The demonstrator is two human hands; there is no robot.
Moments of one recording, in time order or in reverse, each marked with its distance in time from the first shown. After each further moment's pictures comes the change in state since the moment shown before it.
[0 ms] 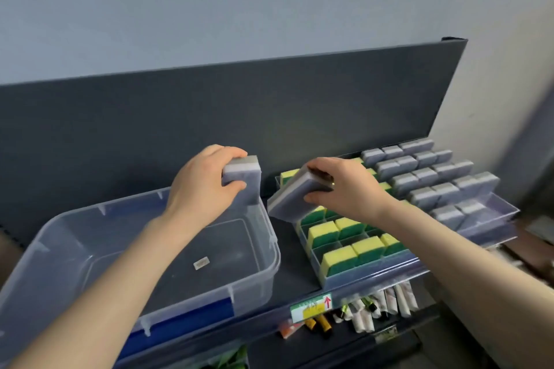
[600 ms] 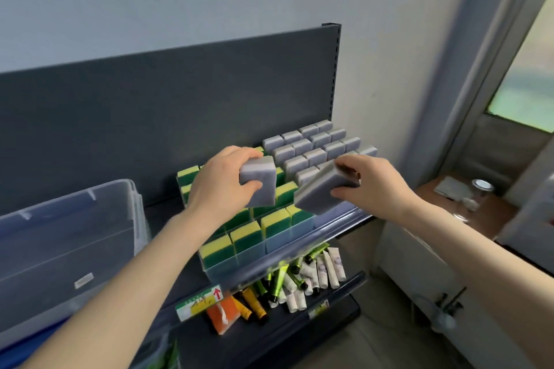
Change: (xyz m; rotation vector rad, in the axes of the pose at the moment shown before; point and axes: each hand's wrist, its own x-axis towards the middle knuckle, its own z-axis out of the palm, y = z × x) left_hand 0.006 0.213 0.134 -0.133 -0.125 0.150; right_hand -0.154 0.174 -0.128 -0.106 0.095 0.285
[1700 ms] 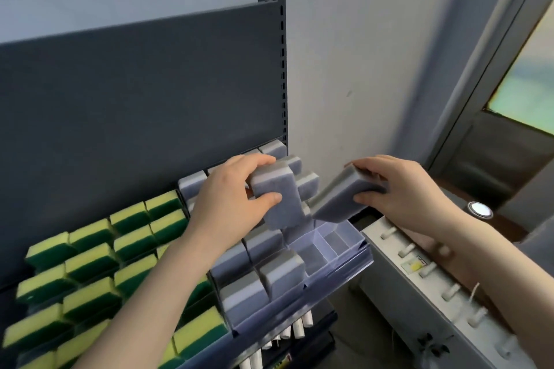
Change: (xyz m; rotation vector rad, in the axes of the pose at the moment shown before) left_hand 0.190 0.071 0.178 -0.171 -0.091 -0.033; right_hand 0.134 0.233 -0.028 0.041 -0.035 0.065
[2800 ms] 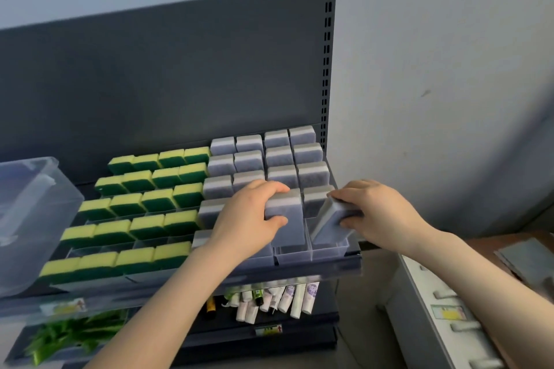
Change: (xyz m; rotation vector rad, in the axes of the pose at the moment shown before) left_hand -0.039 0.061 0.090 0.234 -0.026 -0.412; right_hand 0.033 0.088 0.031 -0.030 -0.386 -0.484
